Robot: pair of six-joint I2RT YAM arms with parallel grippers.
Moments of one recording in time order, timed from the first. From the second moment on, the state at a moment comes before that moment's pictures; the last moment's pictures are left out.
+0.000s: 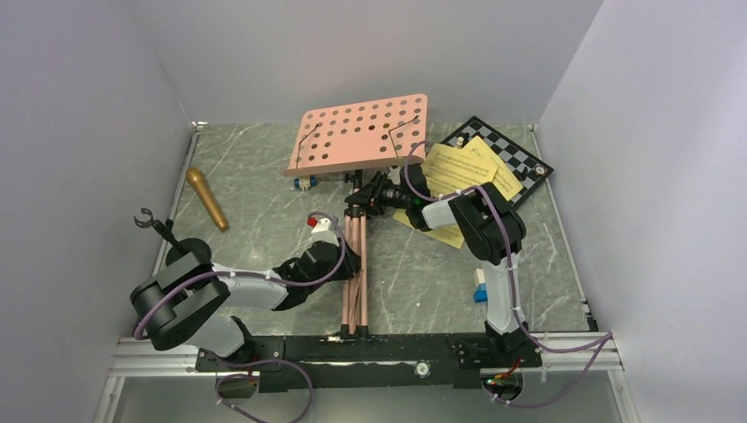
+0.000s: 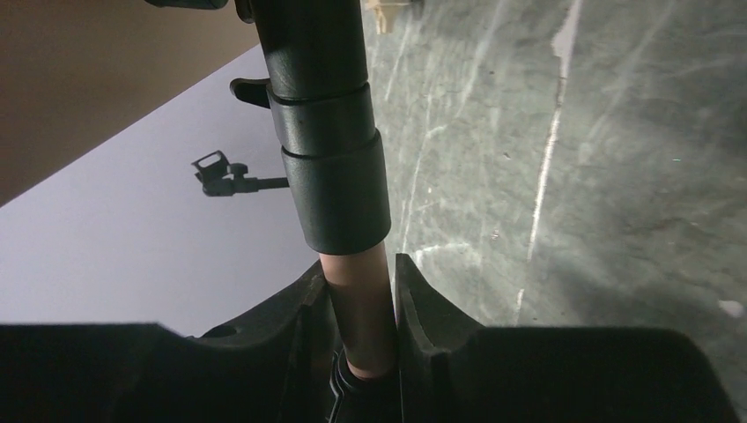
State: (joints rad) left arm -0.89 1.42 0.38 0.55 -0.23 -0.88; right arm 0.51 2.12 1.08 0.73 -0.64 1.25
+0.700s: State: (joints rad) left arm -0.89 1.49 0.39 0.55 -0.19 -0.90; right arm 0.48 2.17 1.02 0.80 -0.63 1.30
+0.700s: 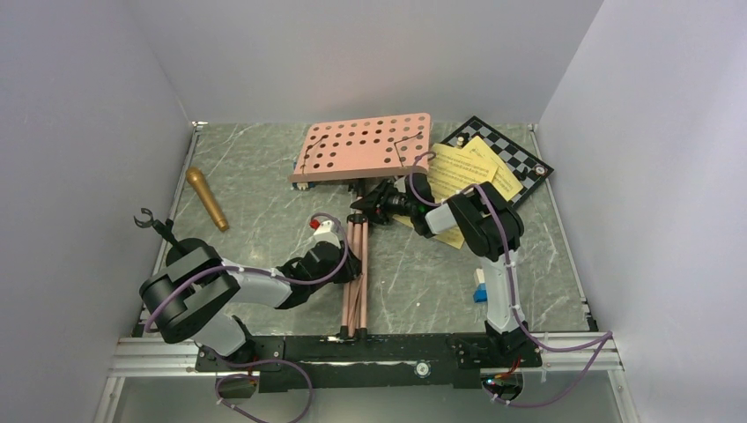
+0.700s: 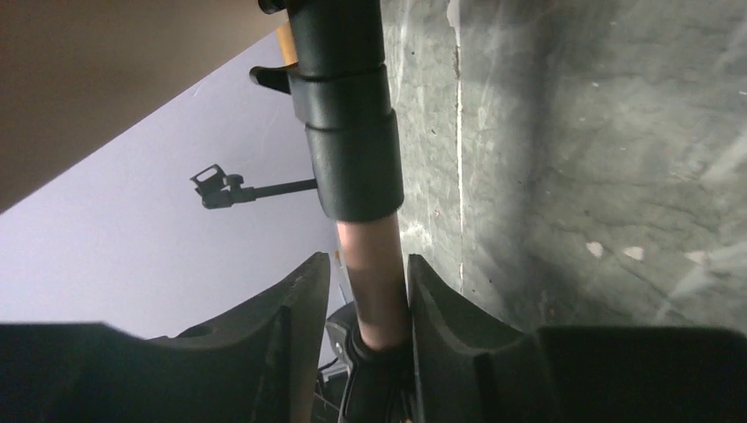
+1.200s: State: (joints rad) left arm -0.87 1.49 0.39 0.55 -0.21 -0.94; right arm 0.43 2.06 0.93 0.77 -0.67 1.30
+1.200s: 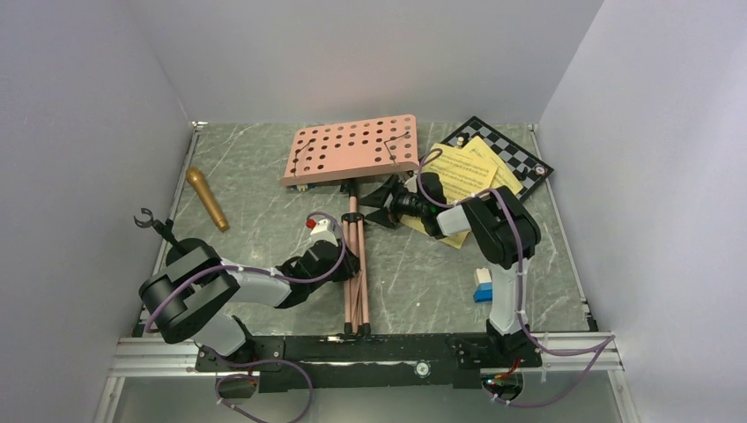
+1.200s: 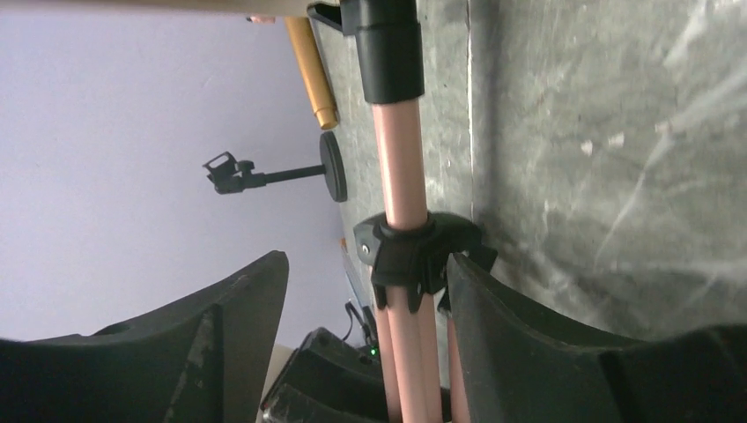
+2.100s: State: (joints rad) left arm -0.86 1.42 0.39 0.43 -0.21 -0.89; right arm 0.45 1.35 0.59 0.22 -0.49 0.86
